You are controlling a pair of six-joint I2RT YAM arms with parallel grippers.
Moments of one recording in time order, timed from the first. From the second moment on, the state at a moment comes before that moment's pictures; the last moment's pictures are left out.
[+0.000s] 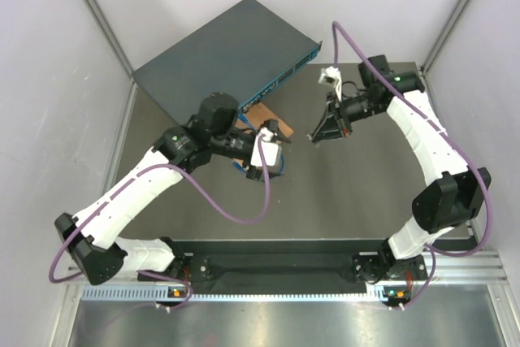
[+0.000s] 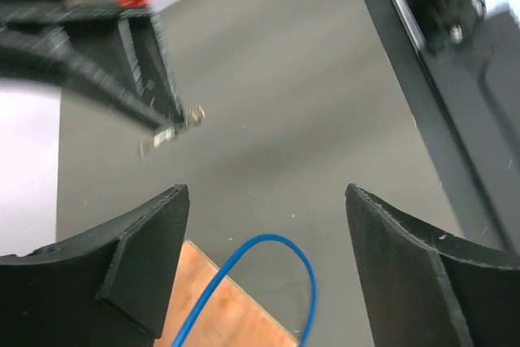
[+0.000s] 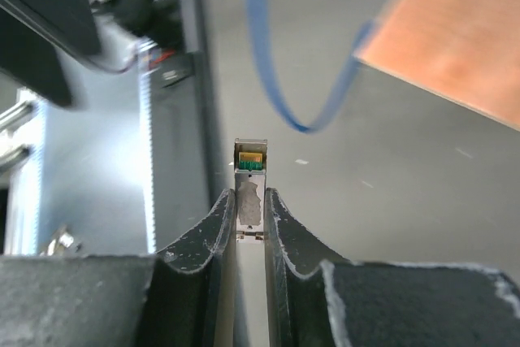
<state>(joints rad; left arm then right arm) -0.73 1.25 1.37 -0.62 0.80 0.83 0.24 1.61 1.66 -1.24 -1.11 -0.63</state>
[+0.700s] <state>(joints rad) -0.83 1.31 1.35 -0.70 0.72 1.17 0.49 1.61 1.60 -1.34 -1.15 -0.71</state>
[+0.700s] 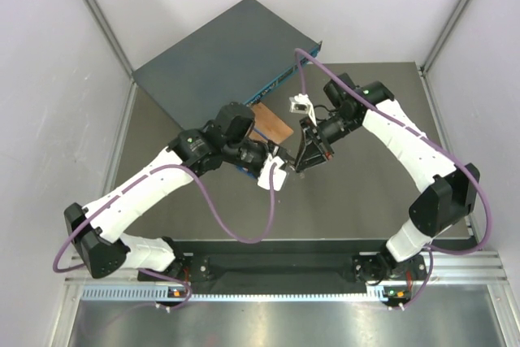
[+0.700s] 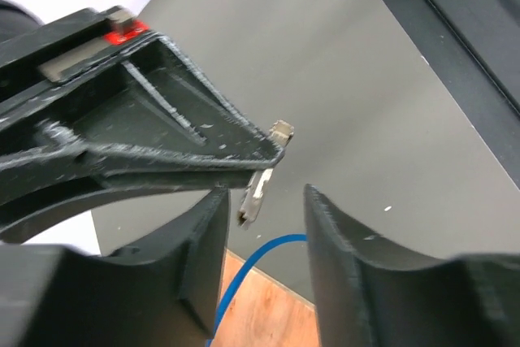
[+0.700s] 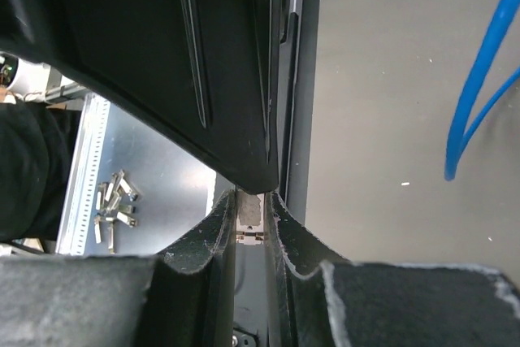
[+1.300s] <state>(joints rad) -0.86 1.29 1.26 -0.62 0.70 0.95 0.50 1.60 1.69 -1.30 -1.05 -0.62</state>
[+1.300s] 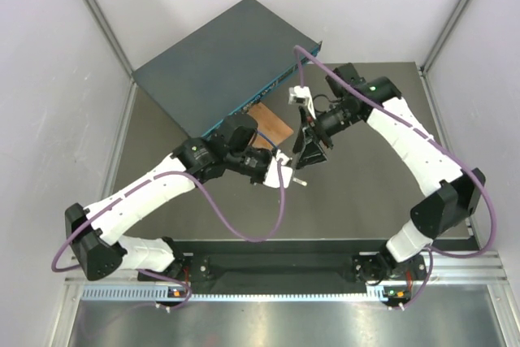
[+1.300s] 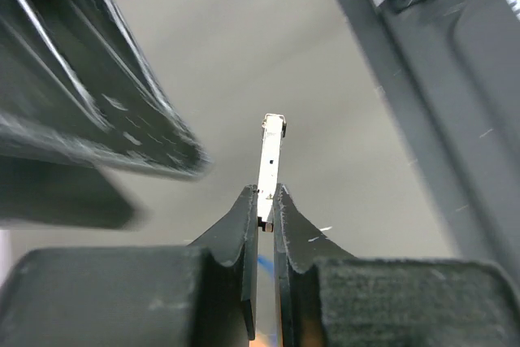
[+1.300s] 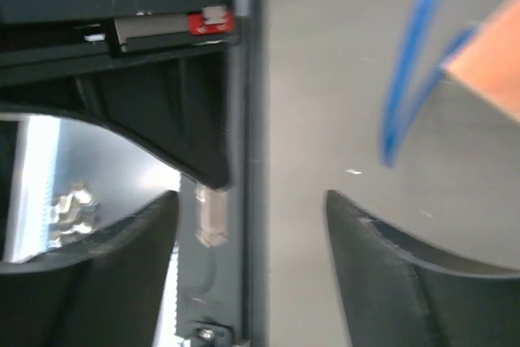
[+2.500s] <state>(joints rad) -0.60 1.29 1.21 -0.17 0.93 -0.71 0.69 1.04 1.31 -0.76 -0.51 -0.92</state>
